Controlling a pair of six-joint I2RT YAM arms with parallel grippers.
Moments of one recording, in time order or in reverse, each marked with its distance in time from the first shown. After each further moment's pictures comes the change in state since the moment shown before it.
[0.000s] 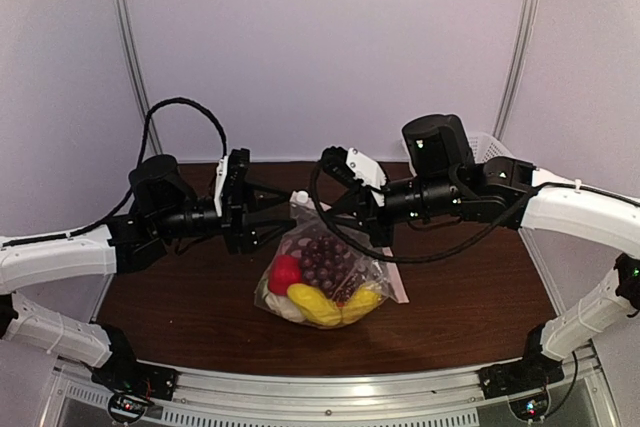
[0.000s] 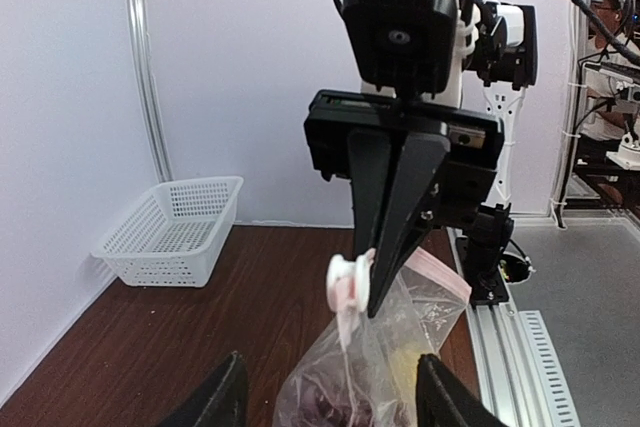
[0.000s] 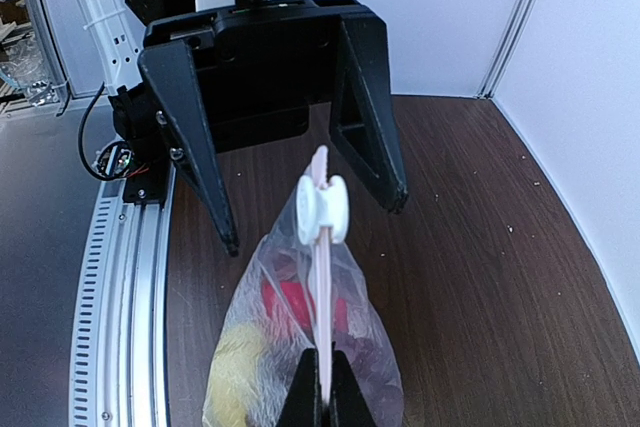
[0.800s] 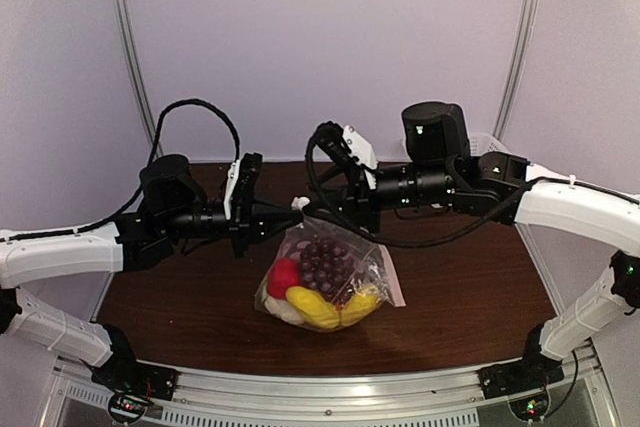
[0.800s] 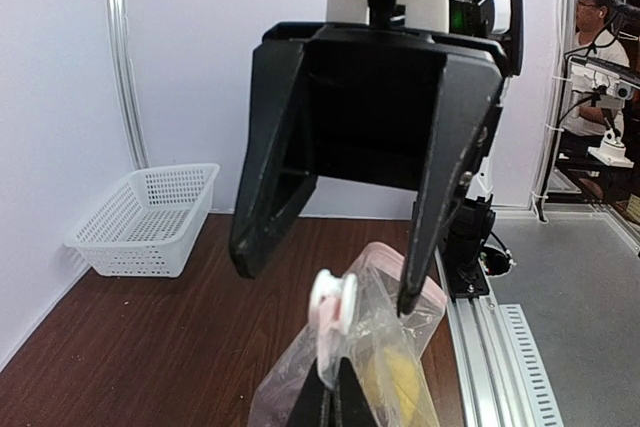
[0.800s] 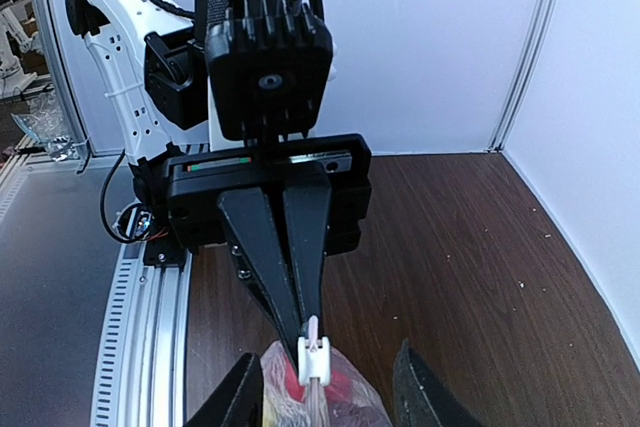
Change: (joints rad) left arm -0.028 0.058 0.039 -0.019 0.040 -0.012; right arm 0.006 0.037 0.049 0.124 -0.067 0.071
